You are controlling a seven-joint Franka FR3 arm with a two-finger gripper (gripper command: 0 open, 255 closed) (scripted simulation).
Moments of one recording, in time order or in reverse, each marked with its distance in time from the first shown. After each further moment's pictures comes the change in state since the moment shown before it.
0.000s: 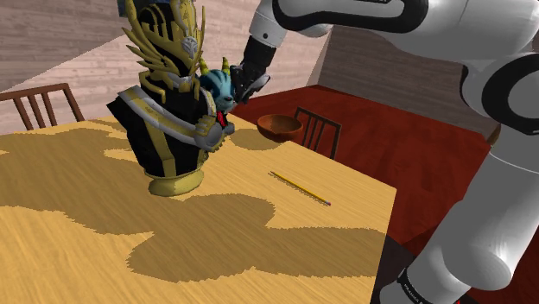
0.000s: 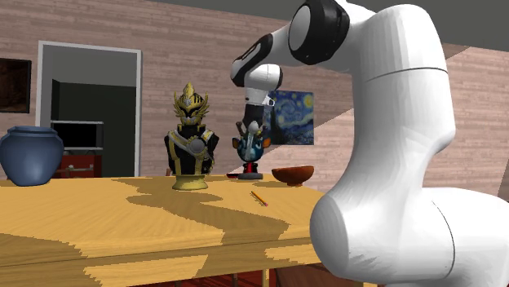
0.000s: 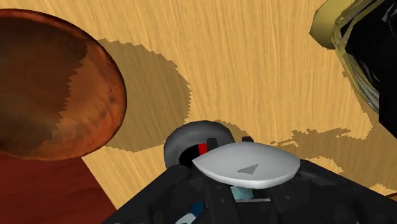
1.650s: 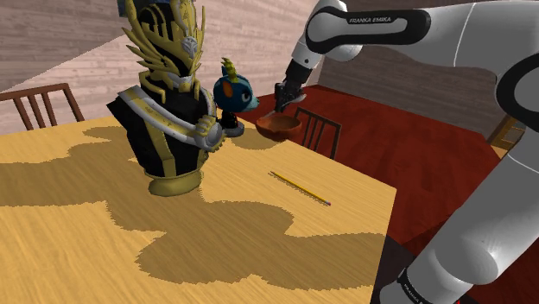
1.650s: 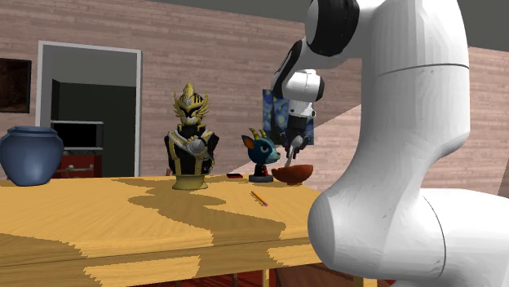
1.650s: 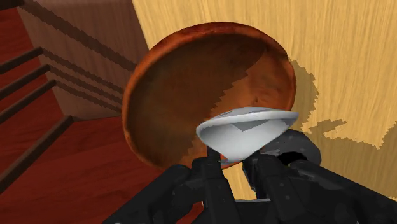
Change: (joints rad) arm -0.167 -0.126 -0.146 -0.264 0.113 0.108 -0.346
